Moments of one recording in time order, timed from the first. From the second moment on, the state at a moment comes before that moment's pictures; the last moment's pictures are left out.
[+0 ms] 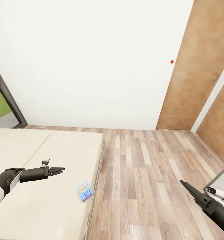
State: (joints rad) left arm -0.92 0.44 -0.01 -0.24 0.10 0.53 -1.46; right arm 0.04 -0.15 -0.55 -1.60 -0.79 0.69 1.13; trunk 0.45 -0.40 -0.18
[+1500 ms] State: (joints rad) left arm -0.92 0.43 -0.01 -0.24 0.10 0.53 -1.46; right arm 0.04 -0.15 -0.55 -1.60 -0.79 0.69 1.12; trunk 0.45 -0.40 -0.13
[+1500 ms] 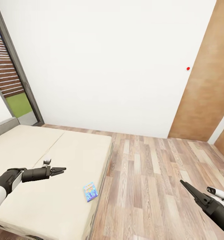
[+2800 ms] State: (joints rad) left arm -0.92 0.43 -0.01 -0.24 0.10 0.53 -1.46; right arm 0.04 -0.16 -0.55 -1.60 -0.79 0.69 1.12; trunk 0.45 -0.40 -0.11
